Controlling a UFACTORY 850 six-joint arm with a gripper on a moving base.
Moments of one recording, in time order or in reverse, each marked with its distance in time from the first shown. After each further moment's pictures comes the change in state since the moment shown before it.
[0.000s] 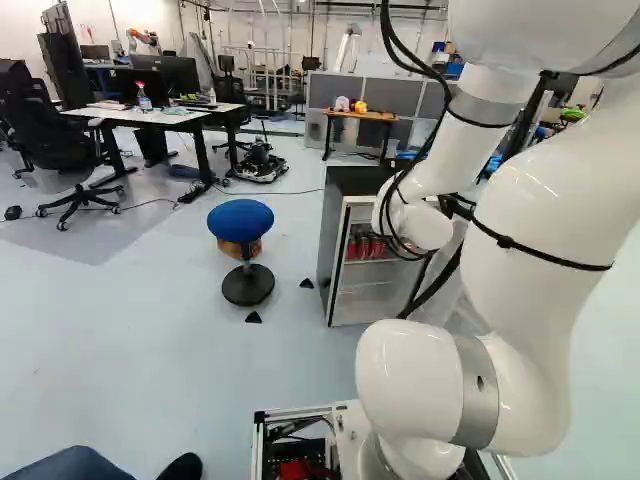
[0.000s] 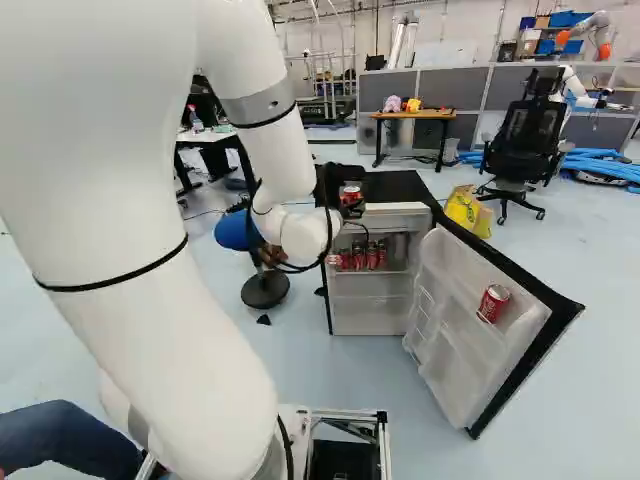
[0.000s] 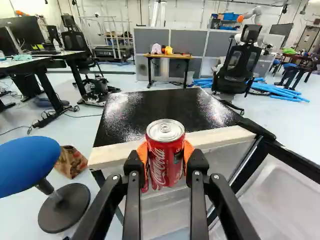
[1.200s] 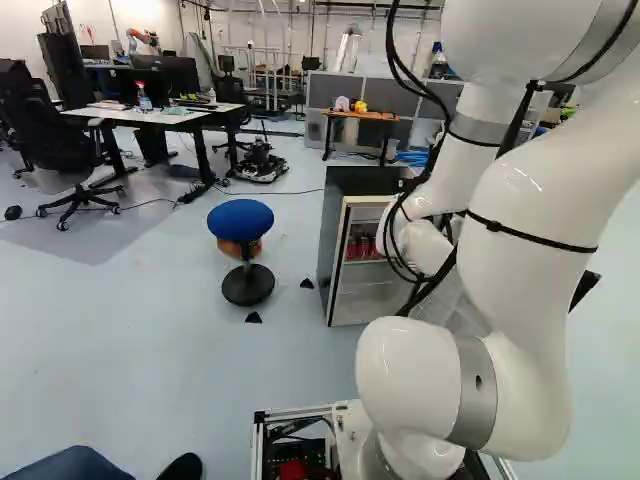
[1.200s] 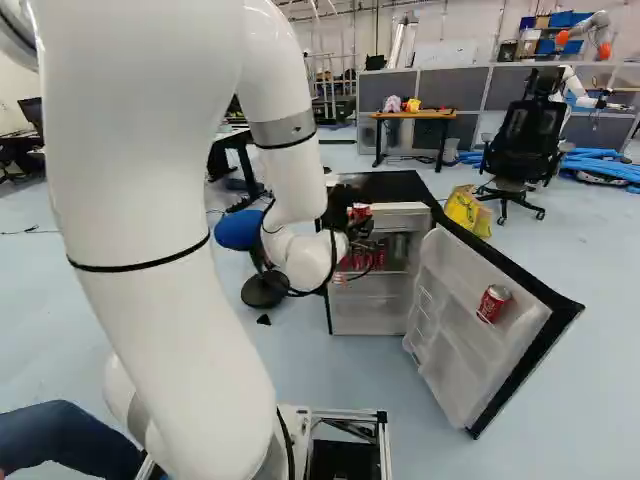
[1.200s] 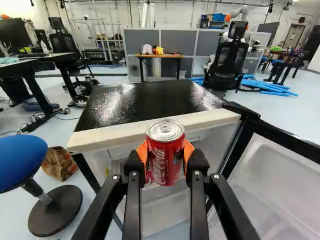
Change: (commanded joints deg) arm -3.5 -5.3 3.6 0.0 10.1 0.0
